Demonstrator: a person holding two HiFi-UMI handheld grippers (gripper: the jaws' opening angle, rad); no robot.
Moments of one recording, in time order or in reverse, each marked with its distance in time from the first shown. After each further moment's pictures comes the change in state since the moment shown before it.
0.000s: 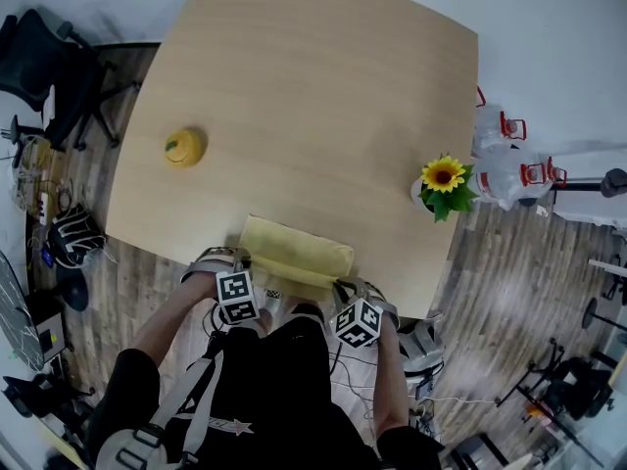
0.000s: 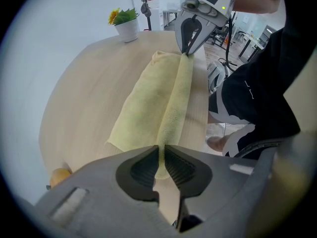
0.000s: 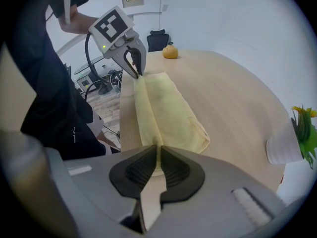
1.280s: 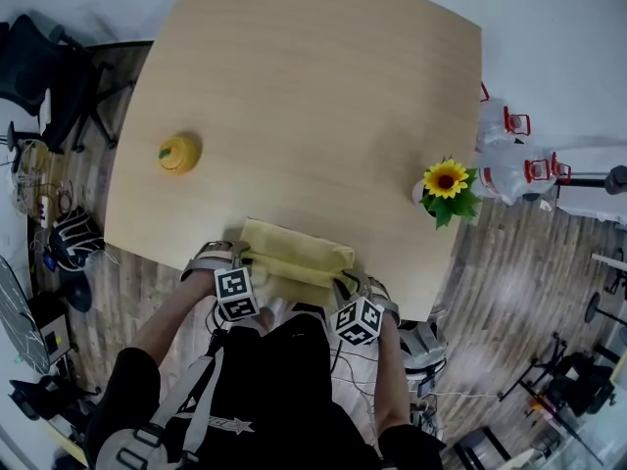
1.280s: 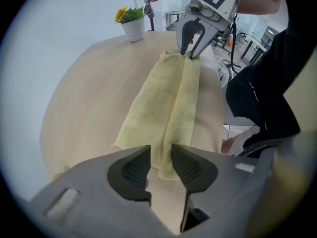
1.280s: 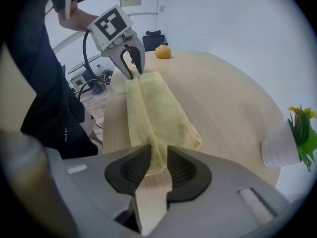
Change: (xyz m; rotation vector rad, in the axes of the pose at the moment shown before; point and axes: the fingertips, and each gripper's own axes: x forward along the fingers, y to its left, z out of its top) left arm 0.009 0.028 0.002 -0.012 -0.020 0.017; right arm 0.011 -0.026 0.005 0.011 -0.011 -0.064
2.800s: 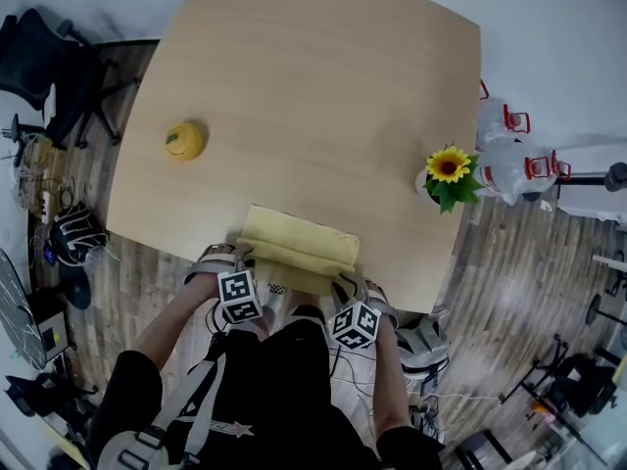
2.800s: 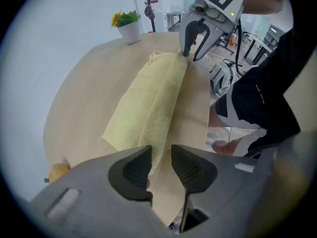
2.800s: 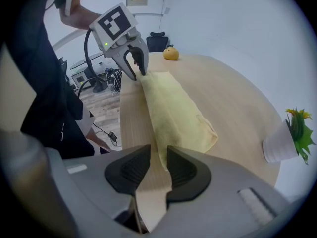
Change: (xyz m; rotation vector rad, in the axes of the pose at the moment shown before) left arm -0.004 -0.034 -0.005 -0.021 -0.009 0.046; right arm -0.004 0.038 -0.009 -0.042 -0.016 -0.032
